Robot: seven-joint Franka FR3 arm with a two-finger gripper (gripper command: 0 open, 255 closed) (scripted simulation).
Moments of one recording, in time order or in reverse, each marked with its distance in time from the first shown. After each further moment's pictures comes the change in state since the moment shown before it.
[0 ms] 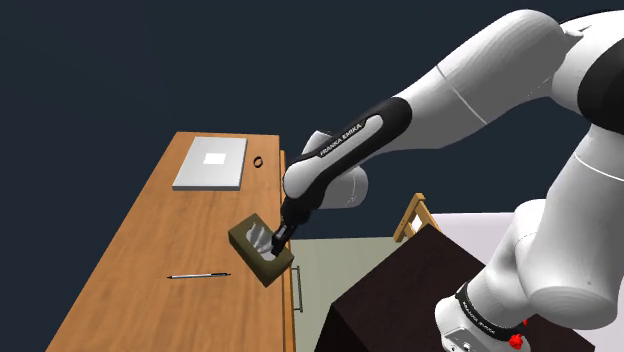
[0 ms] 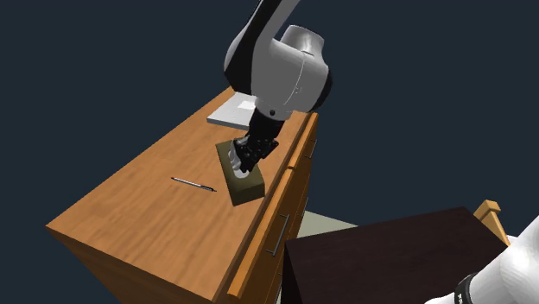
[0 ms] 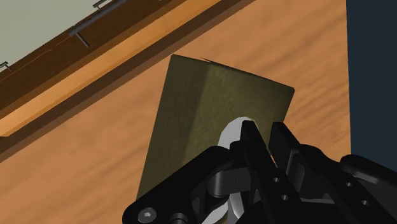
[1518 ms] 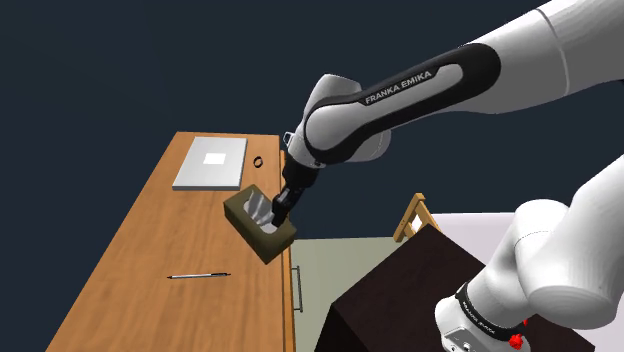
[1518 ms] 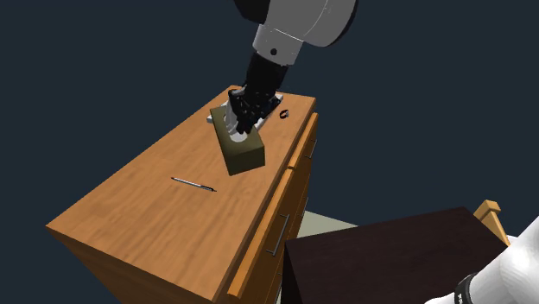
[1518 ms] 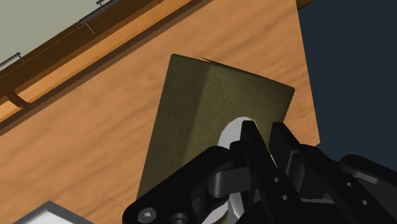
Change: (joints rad) arm -0.016 -0.259 -0.036 0.031 -0.216 -0.263 0.240
